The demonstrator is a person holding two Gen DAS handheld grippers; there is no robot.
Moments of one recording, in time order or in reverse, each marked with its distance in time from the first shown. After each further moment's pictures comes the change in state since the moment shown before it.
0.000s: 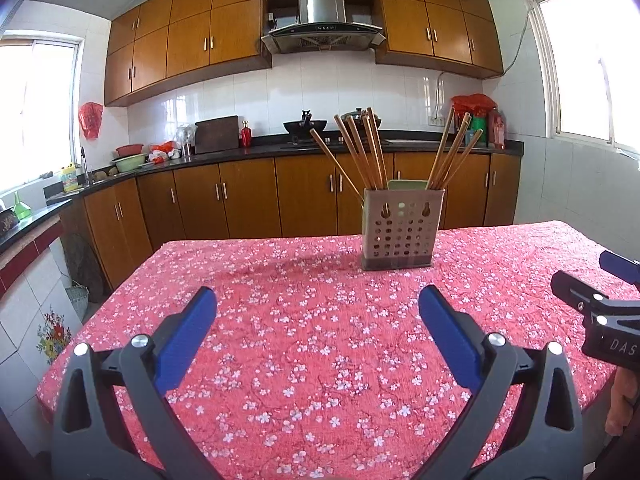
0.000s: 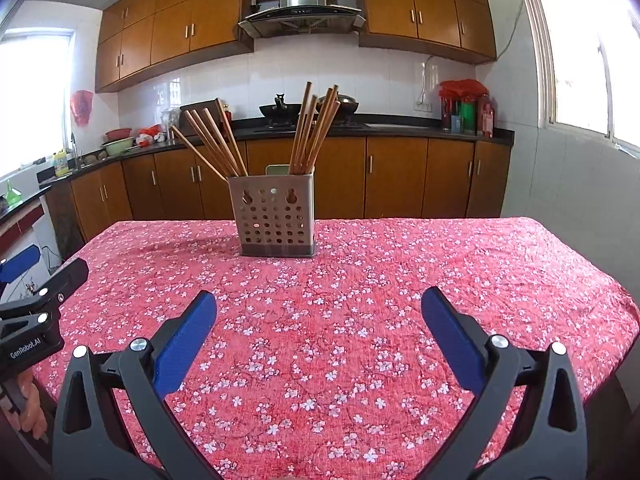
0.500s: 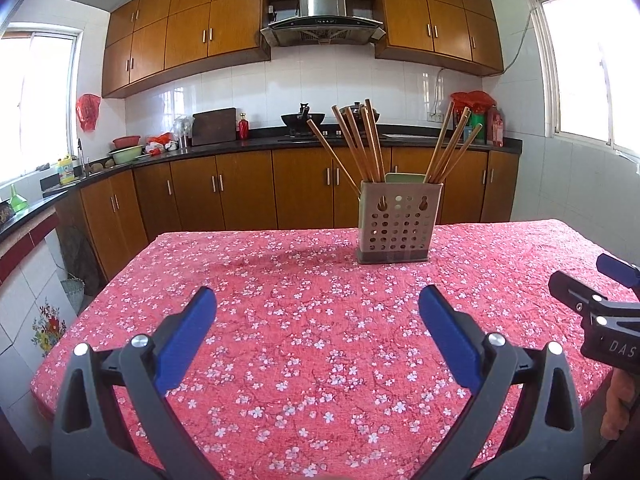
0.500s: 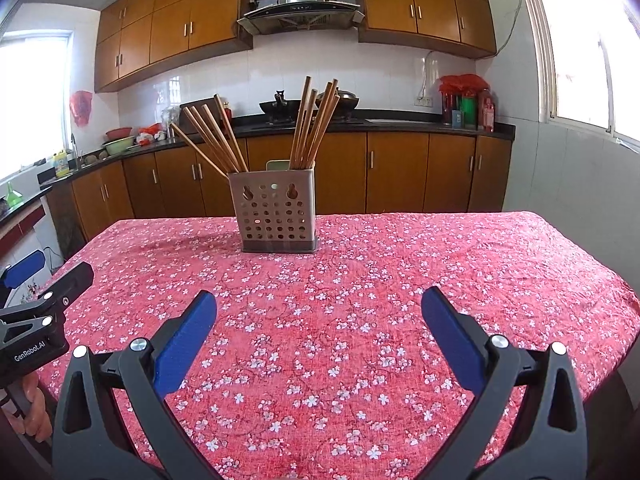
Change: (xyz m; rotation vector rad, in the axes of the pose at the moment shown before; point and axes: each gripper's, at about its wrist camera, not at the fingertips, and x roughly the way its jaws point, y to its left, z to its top) left arm 0.004 0.000 -0.002 -0.012 0.022 -0.014; right arm 0.000 0.000 -0.001 0.010 0.014 0.006
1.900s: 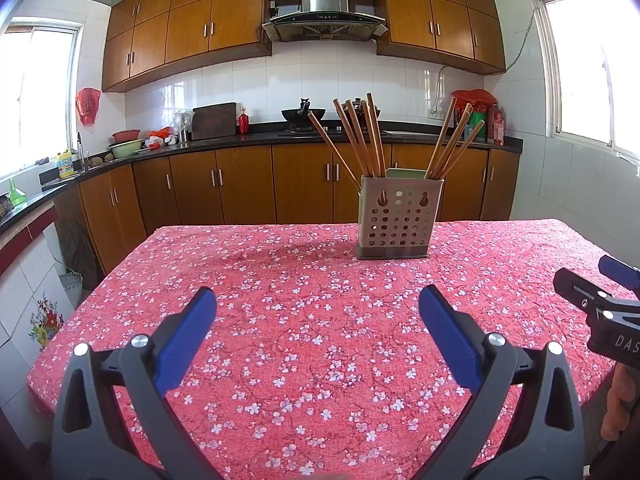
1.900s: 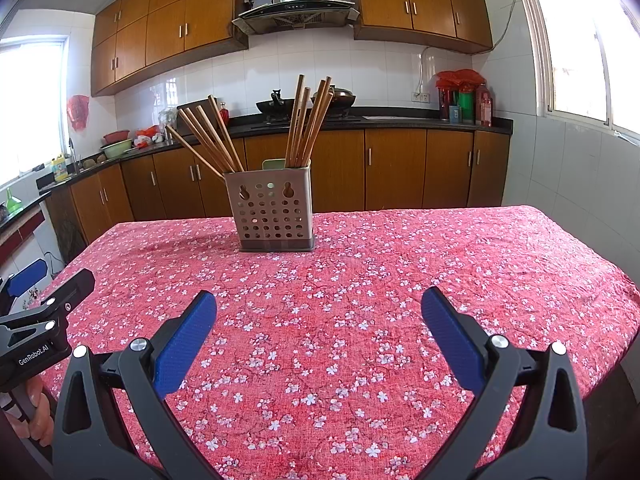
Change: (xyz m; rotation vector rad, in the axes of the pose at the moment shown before) left arm 0.004 0.000 -0.003 -0.010 0.014 -0.002; right arm 0.000 -0.002 0.000 0.018 0.008 0.000
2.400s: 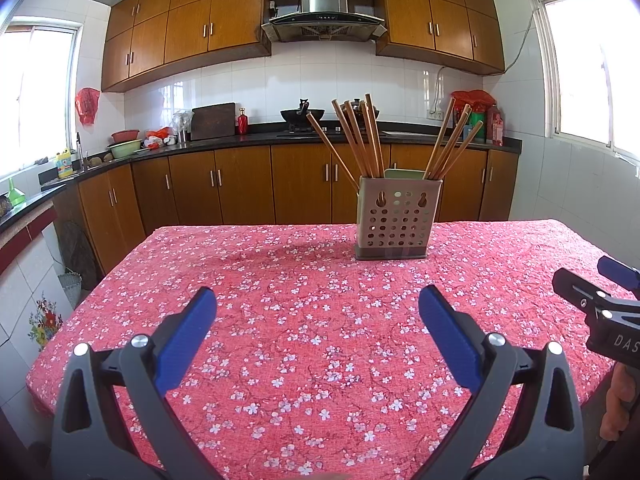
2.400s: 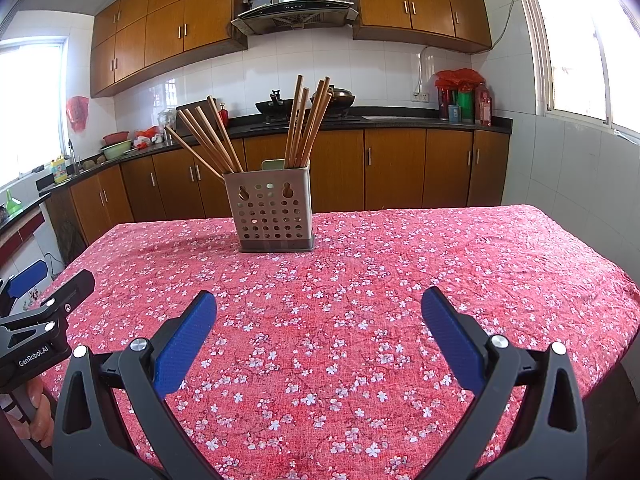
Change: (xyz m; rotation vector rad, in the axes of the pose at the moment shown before) left arm -0.001 0.000 -0.001 0.000 -0.001 -0.003; right arm 0.000 -0.001 0.000 0.000 0.000 0.001
